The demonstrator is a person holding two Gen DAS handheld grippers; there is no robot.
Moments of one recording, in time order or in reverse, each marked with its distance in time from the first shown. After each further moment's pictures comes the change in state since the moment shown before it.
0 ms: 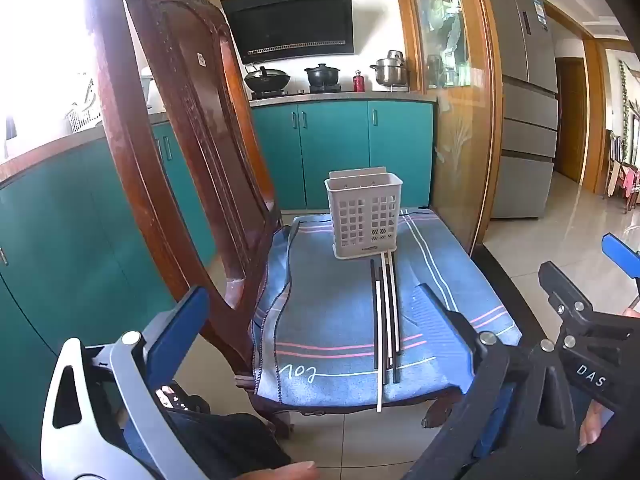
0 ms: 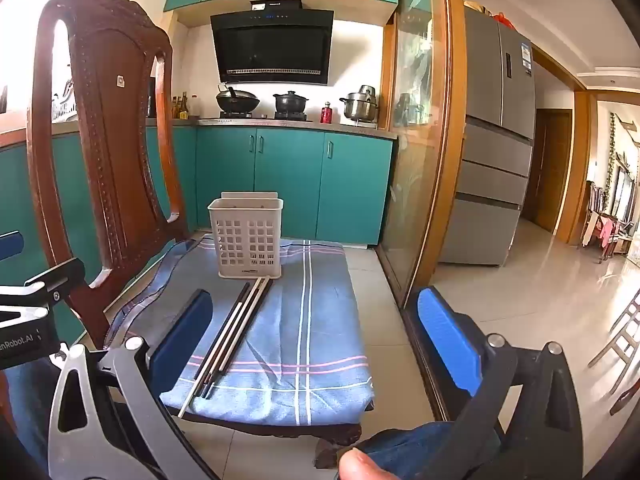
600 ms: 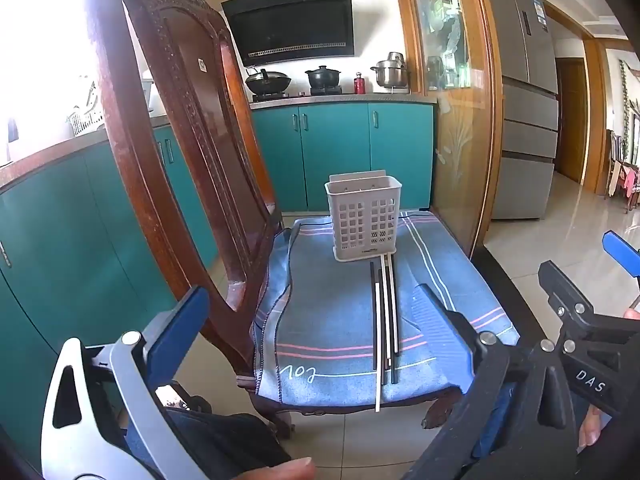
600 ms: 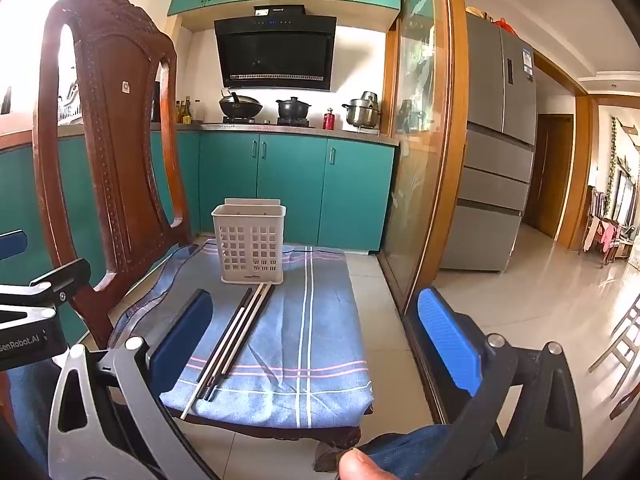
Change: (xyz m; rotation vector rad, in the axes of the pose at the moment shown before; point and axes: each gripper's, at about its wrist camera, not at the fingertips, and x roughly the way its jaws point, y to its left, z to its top) left arm -0.003 0.001 0.002 0.005 0.004 0.003; right arm -0.009 0.001 0.005 -0.009 -0.021 0.001
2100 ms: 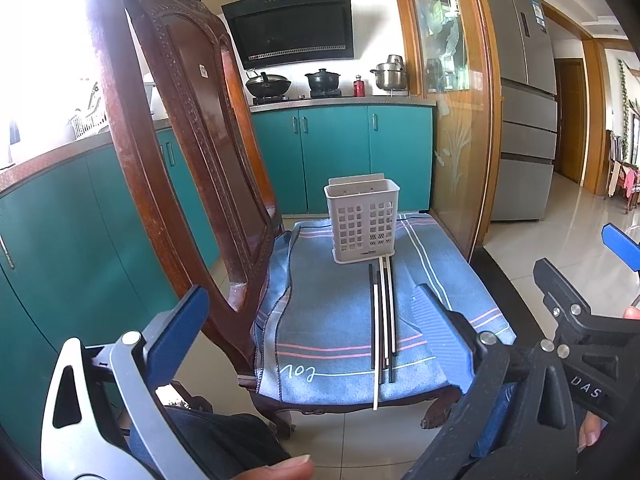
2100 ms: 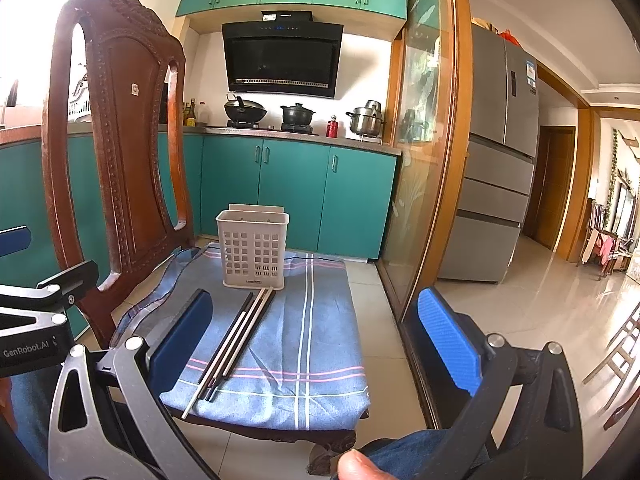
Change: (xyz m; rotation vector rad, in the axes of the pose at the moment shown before) left arm -0.008 -0.002 0.003 0.004 -0.010 0.002; right arm -0.010 0.008 0.008 -0.036 -0.018 0.000
